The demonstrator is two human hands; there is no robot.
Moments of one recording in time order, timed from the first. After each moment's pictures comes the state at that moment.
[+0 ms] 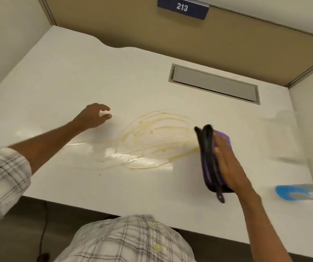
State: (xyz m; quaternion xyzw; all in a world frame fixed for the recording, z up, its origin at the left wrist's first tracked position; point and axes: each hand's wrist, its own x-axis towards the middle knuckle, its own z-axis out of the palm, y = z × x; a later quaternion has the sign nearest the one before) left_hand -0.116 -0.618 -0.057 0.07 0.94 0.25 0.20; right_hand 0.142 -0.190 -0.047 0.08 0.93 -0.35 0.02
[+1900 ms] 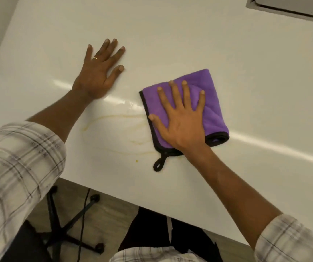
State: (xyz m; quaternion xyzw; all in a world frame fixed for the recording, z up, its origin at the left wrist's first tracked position) left_hand -0.168 -0.708 -0.143 0.23 0.97 0.09 0.03; right_hand -0.010 -0.442 -0.156 -0.07 0.99 -0.09 0.02
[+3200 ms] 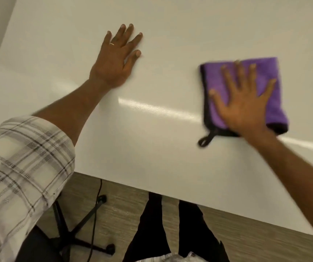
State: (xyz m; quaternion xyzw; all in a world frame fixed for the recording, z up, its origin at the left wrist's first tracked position) left_hand -0.165 -0.713 -0.138 0.26 0.96 0.12 0.04; right_hand 0.002 -0.380 -0.158 0.08 0.99 -0.05 0.04
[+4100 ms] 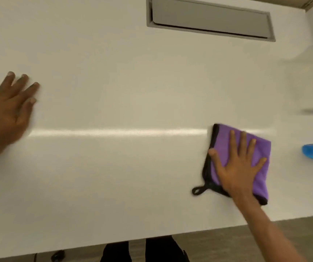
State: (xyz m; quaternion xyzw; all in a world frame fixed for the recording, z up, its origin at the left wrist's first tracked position) left_hand -0.204 -0.742 -0.198 0.31 0.95 0.10 0.00; right_hand 0.185 -0.232 -0.144 0.39 0.91 -0.05 0.10
